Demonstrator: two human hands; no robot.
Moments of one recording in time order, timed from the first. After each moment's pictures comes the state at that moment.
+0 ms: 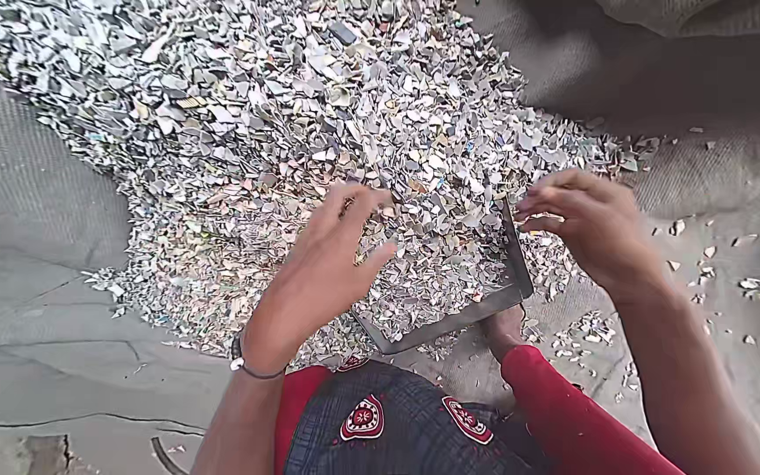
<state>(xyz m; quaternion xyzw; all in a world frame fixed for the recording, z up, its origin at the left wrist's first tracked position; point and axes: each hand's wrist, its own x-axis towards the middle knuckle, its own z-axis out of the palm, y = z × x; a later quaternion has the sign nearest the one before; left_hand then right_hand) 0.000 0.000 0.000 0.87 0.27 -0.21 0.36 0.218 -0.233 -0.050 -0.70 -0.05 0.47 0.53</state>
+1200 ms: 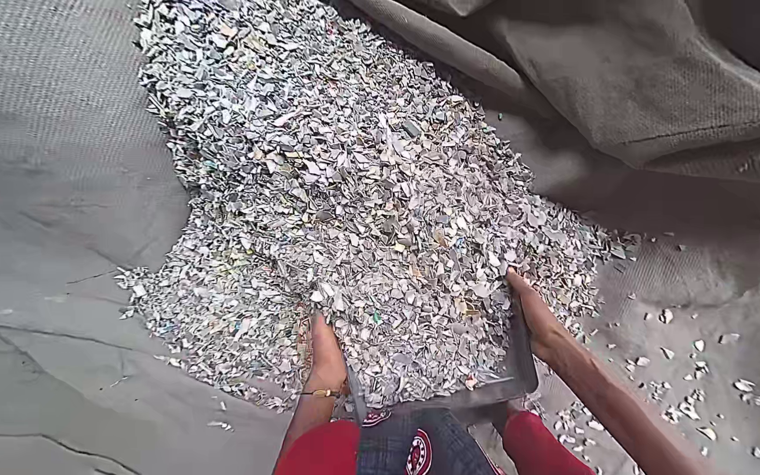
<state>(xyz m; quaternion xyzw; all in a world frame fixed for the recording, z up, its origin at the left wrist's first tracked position) -0.113 -0.075 -0.100 0.32 0.75 0.19 0.55 0.162 -0.201 -0.061 -0.69 0.24 0.56 0.40</state>
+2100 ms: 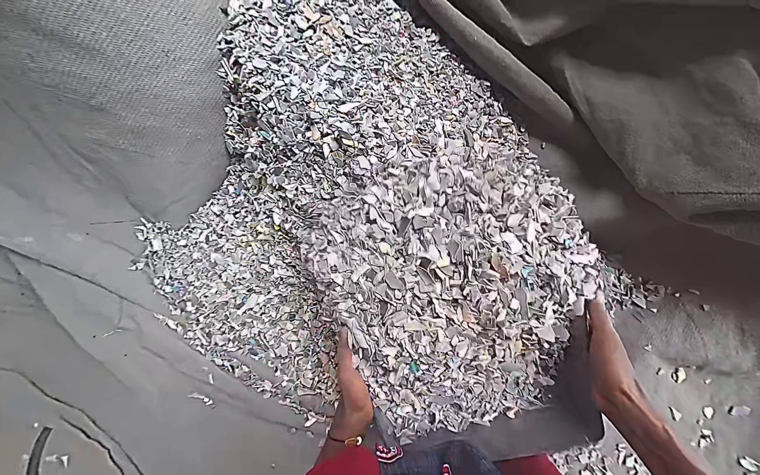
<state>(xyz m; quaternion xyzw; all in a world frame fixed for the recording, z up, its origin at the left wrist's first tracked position) -0.100 -0.140 -0.072 0.34 0.70 0.32 0.54 0.179 -0.214 -0.035 -0.83 0.03 0.42 0.37</state>
